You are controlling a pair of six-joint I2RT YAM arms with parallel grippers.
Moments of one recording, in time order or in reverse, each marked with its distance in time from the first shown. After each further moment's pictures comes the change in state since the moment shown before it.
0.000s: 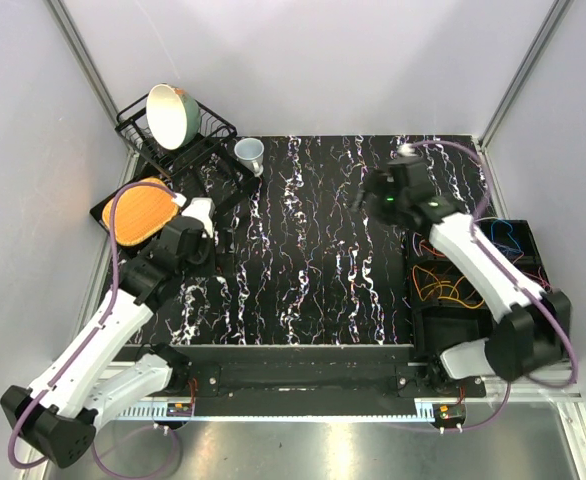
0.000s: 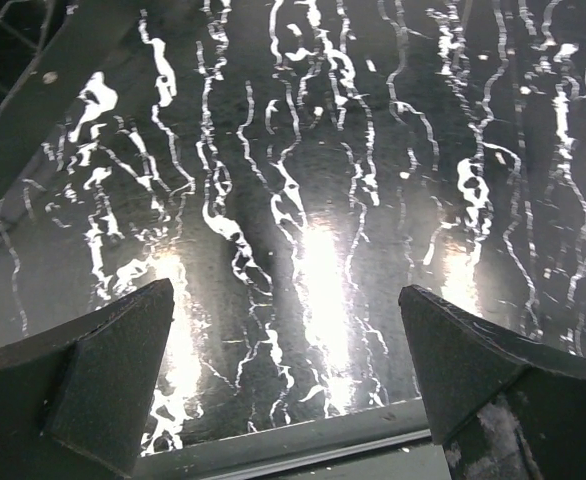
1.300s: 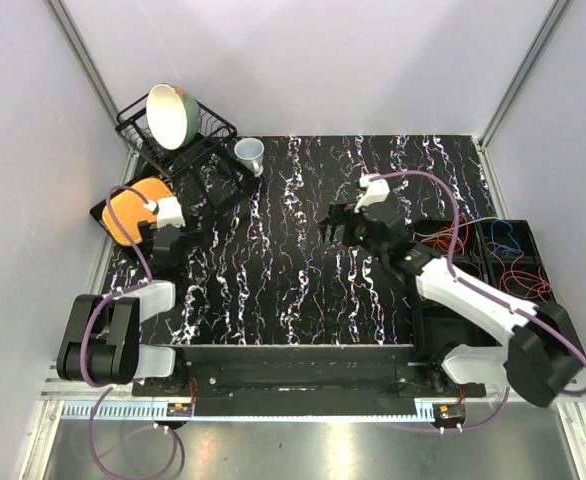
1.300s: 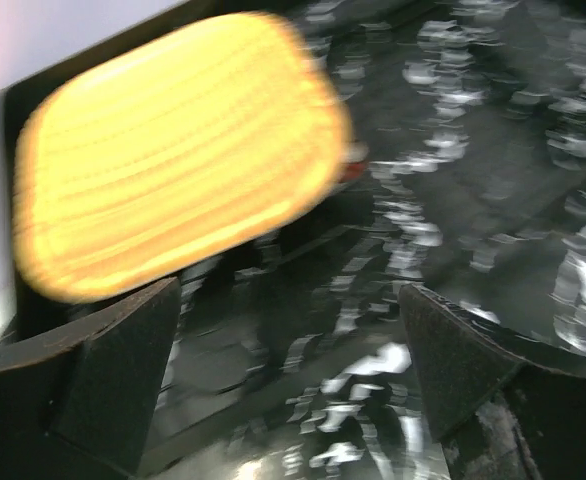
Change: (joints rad) left arm 0.426 0.457 -0.526 1.456 -0.223 0.328; right arm 0.313 -0.091 -0.391 0.660 0.143 -0.264
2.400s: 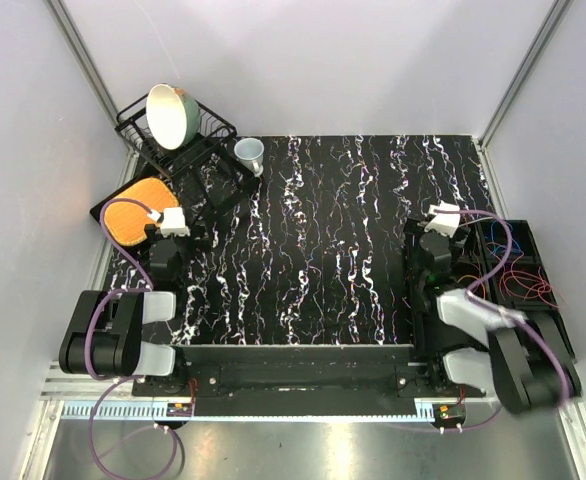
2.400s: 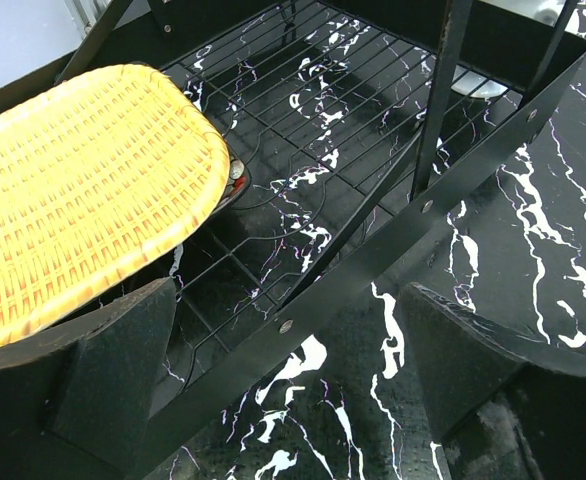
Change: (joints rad) left arm 0.026 0.044 -0.125 0.301 0.264 0.019; right arm -0.392 -0.137 -0.473 0.506 0.425 -0.343
